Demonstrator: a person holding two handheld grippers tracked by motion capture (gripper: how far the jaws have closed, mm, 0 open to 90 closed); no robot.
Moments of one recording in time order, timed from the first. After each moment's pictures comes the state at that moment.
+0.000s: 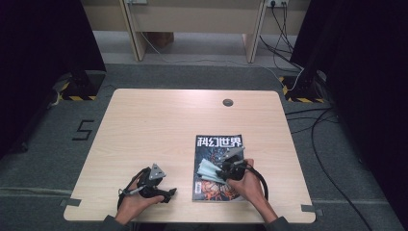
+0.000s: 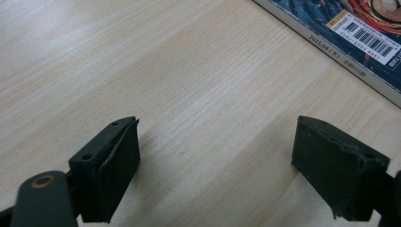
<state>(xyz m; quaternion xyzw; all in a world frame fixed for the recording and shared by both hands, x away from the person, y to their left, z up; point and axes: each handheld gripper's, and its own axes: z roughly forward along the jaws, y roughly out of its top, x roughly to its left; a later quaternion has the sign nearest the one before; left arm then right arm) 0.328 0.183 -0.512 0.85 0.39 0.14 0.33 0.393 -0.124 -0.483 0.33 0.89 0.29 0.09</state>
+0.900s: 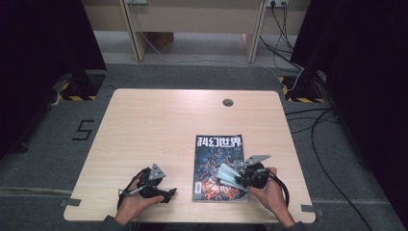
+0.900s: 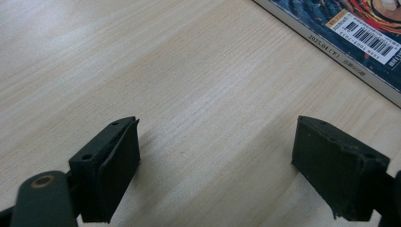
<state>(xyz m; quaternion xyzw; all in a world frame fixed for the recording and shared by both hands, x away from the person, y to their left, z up) 0.327 0.183 -0.512 0.85 0.39 0.14 0.33 0.354 -0.185 -0.483 0.36 0.88 0.30 0.08</state>
